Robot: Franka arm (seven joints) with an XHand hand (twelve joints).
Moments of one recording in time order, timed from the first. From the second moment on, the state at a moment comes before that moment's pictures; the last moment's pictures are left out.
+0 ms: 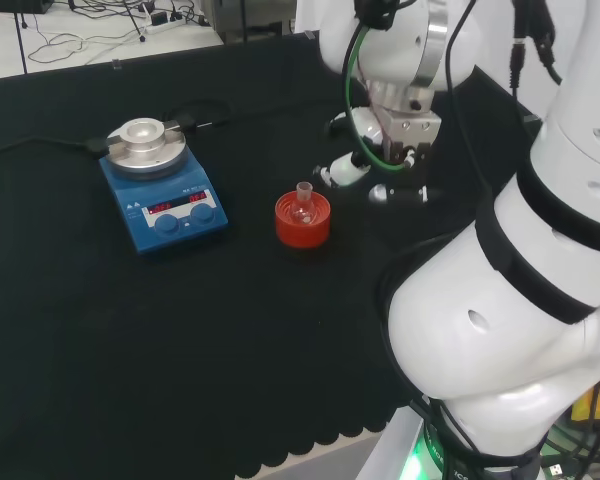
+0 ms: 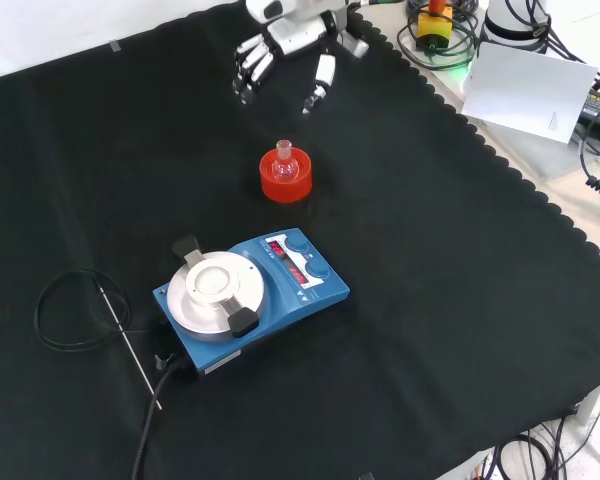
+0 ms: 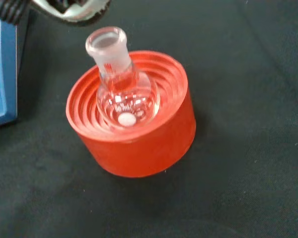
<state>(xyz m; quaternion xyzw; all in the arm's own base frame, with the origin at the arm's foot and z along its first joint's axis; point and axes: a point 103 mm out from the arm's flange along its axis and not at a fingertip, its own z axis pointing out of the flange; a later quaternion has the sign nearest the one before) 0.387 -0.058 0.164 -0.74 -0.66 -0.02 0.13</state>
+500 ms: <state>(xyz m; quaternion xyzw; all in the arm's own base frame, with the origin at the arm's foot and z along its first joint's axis) 0.388 -0.045 0.135 -0.72 -0.68 -0.02 0.13</state>
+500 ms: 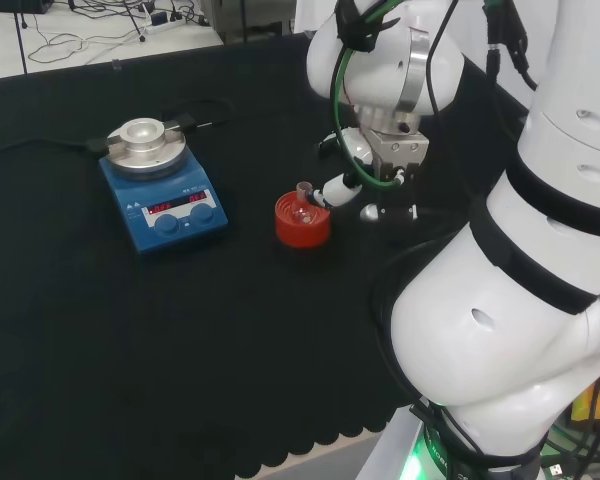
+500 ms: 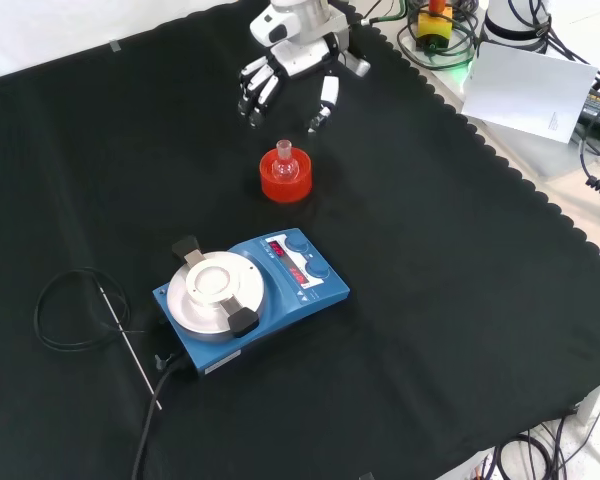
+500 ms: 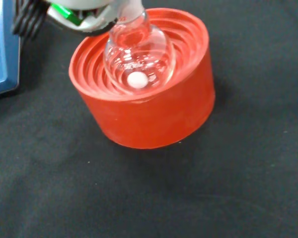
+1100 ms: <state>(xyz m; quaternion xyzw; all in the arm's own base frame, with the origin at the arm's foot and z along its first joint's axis) 0.400 -0.030 0.101 -0.72 -0.68 -0.06 0.13</state>
